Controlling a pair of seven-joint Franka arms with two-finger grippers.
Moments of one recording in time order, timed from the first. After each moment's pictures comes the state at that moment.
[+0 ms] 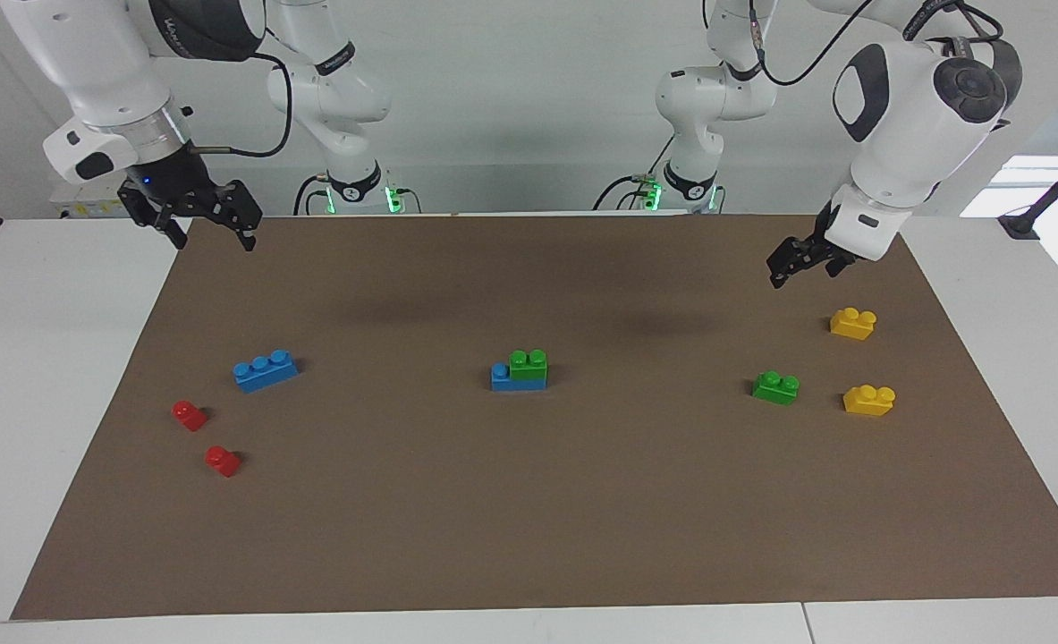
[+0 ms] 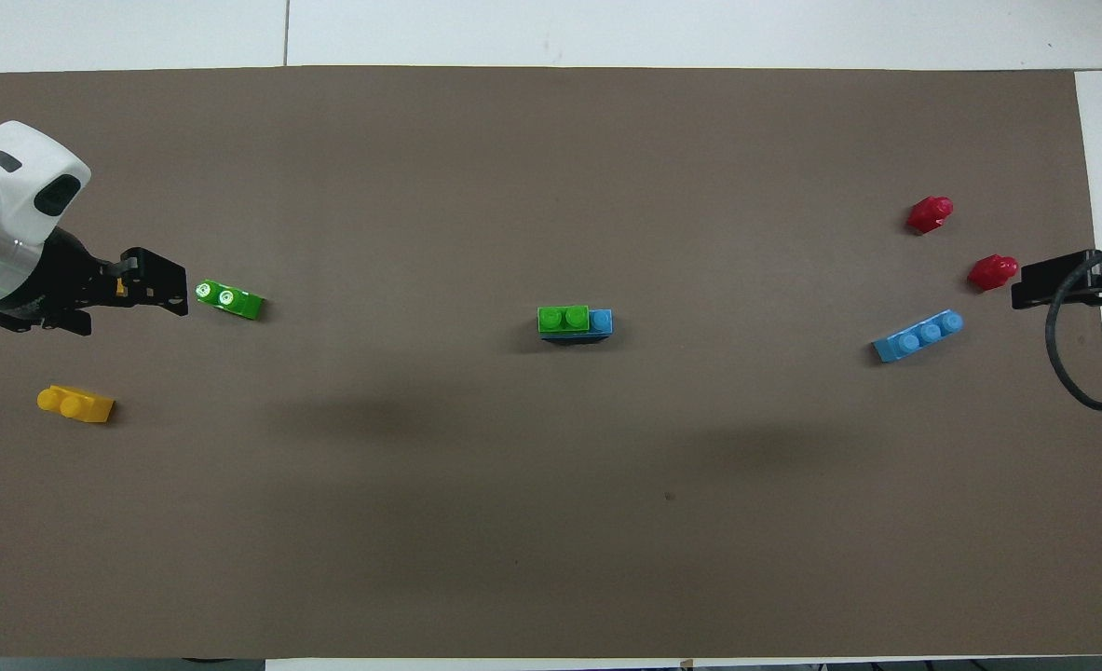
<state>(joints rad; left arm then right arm) -0.04 0.04 -0.06 -1.70 -0.01 1.63 -0.22 -0.17 -0.07 0.11 -1.67 0.00 1.61 0.01</state>
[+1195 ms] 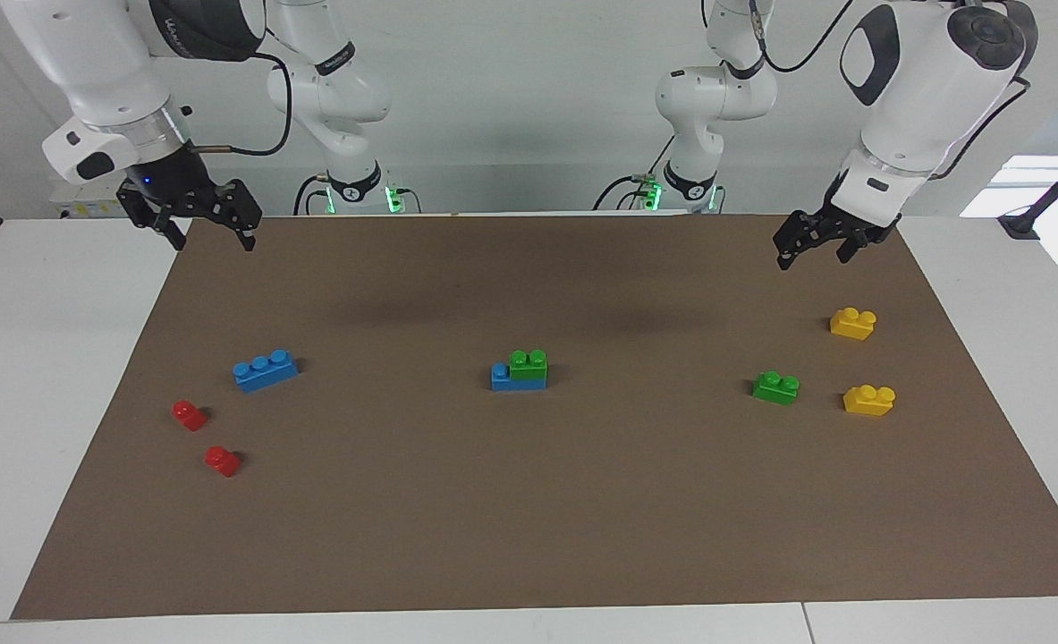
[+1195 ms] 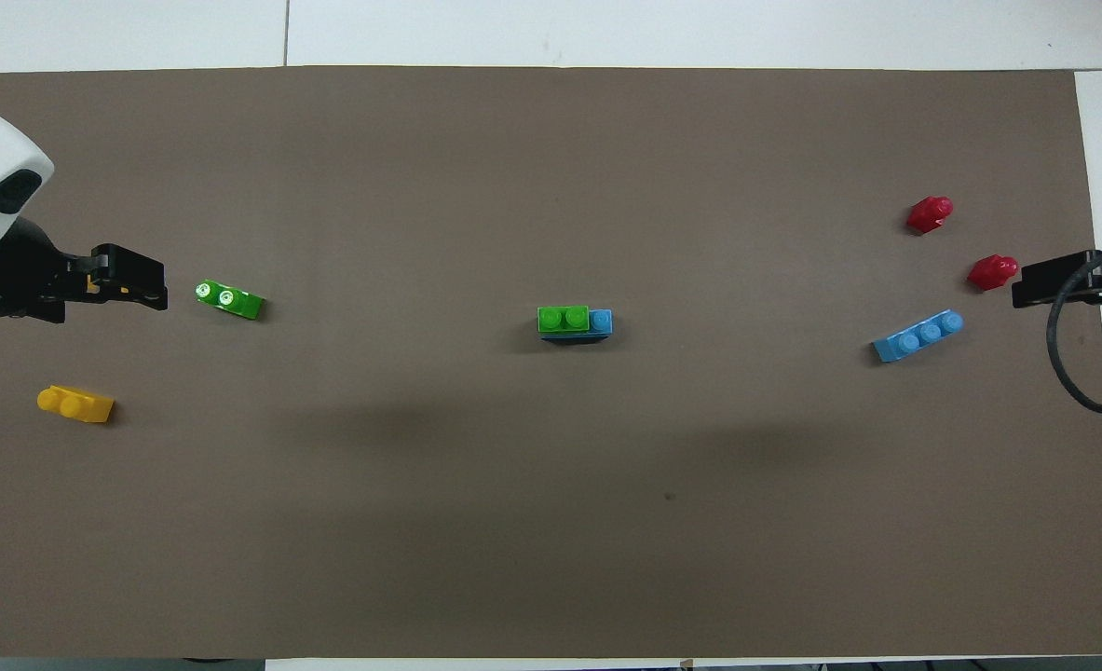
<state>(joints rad) -0.05 0.00 -0.05 -1.65 -0.01 1.60 -0.14 -0.17 -0.07 0.11 -1.67 0.00 1.62 -0.02</state>
